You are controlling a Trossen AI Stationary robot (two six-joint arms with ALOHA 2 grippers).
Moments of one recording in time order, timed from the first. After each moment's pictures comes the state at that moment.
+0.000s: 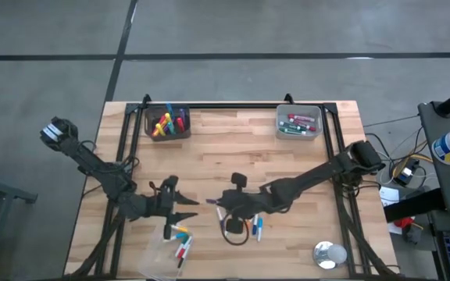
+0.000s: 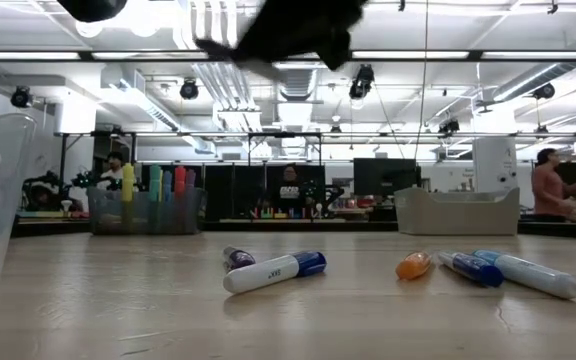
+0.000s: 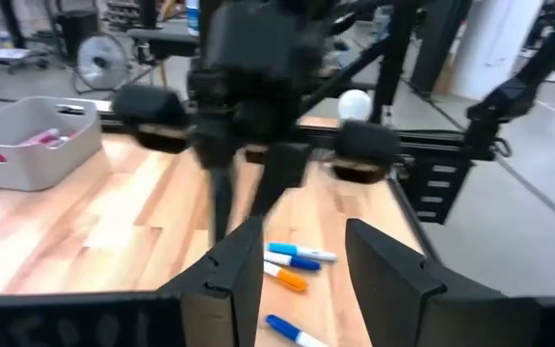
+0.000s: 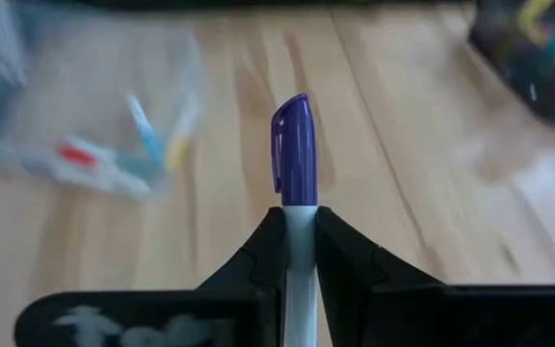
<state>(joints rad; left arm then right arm) -0.69 1.14 0.63 0.33 -0.65 -0.26 0.37 1.86 1.37 -0.21 0.40 0.32</state>
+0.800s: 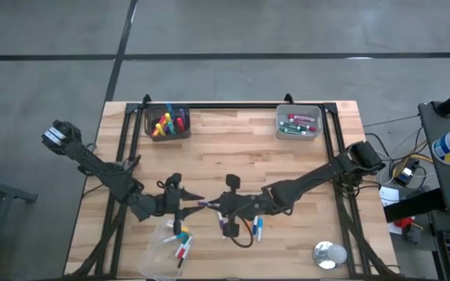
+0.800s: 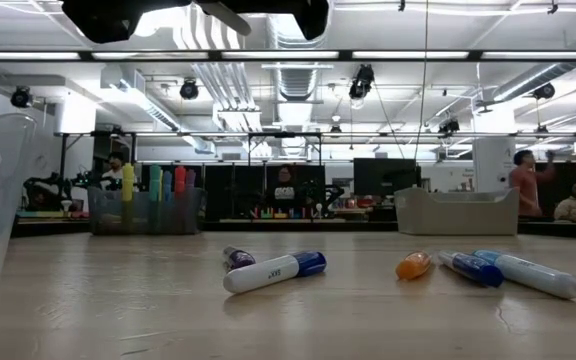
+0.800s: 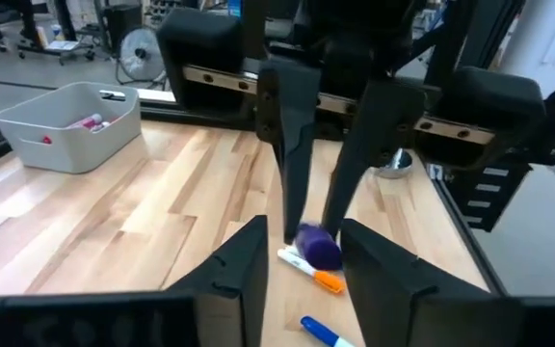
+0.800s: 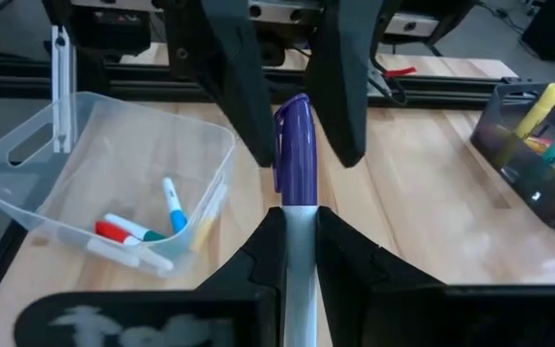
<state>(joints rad) -0.64 1.22 0.63 0.37 -0.70 -0.29 0.38 1.86 1.37 0.01 0.42 0.18</state>
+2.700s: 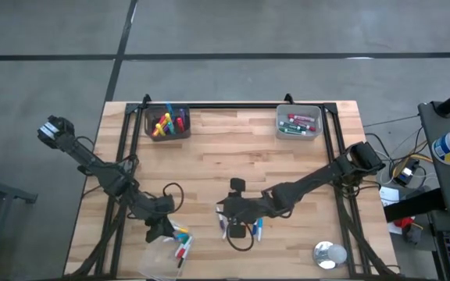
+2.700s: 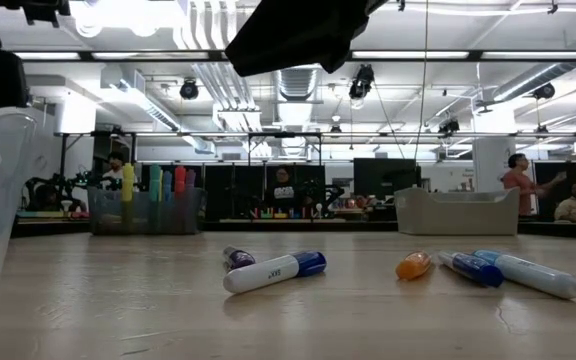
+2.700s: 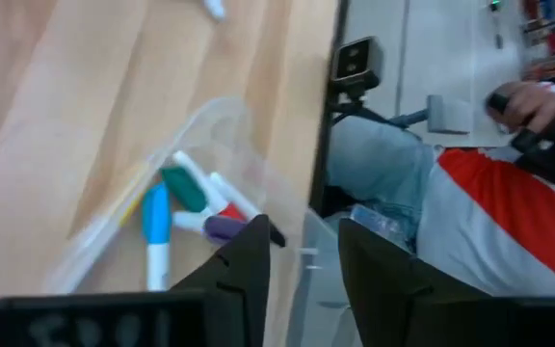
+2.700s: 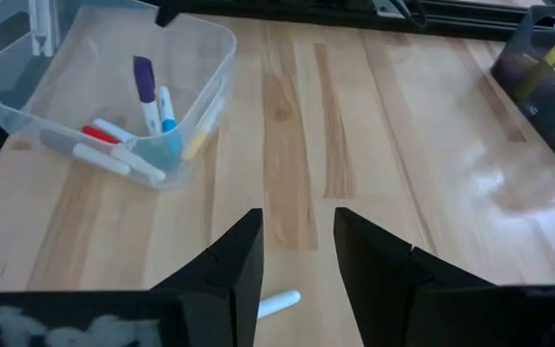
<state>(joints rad) -0.65 1.07 0.63 -0.20 0.06 -1.11 0.40 1.86 1.31 -0.10 0.40 0.21</state>
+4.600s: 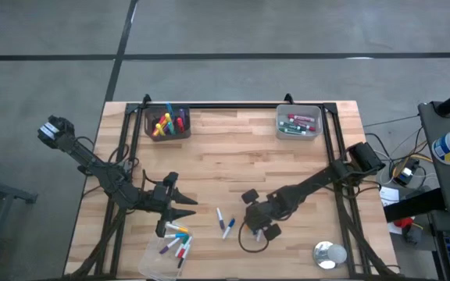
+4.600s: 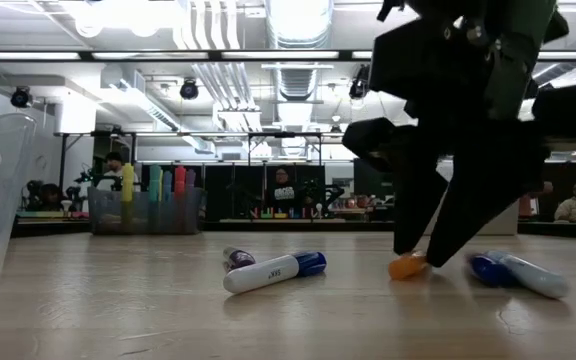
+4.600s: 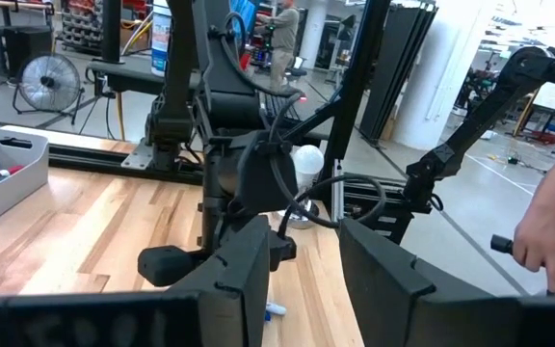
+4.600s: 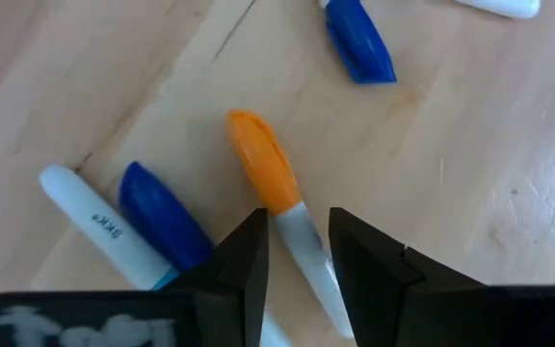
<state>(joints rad) -0.65 1.07 0.63 0.43 -0.53 -0.26 0.40 1.87 1.06 -0.29 0.05 -0.13</state>
